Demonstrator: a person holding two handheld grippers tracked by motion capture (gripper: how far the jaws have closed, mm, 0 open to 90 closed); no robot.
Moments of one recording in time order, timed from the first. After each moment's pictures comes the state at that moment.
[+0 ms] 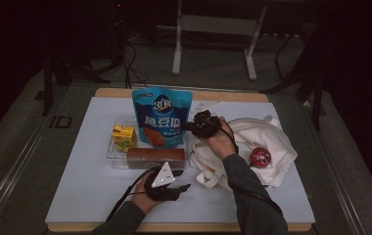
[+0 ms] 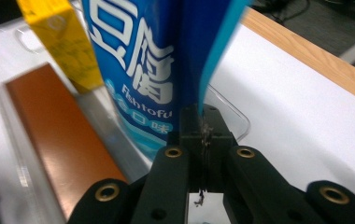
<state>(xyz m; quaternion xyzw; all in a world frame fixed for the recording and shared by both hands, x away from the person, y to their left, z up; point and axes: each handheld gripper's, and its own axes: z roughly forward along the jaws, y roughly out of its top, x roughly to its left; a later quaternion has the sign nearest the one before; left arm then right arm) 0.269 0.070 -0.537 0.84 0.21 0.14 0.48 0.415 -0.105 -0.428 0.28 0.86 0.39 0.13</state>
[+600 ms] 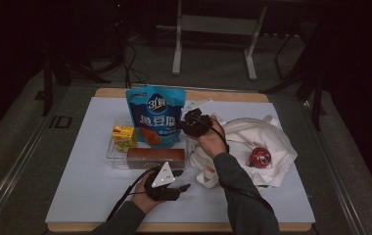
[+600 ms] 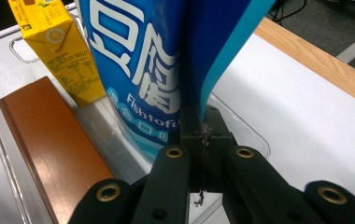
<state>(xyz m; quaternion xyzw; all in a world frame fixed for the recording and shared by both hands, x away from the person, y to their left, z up) 0.269 0.070 -0.537 0.84 0.21 0.14 0.48 0.417 -0.079 -0.428 0.29 0.86 0.39 0.14</state>
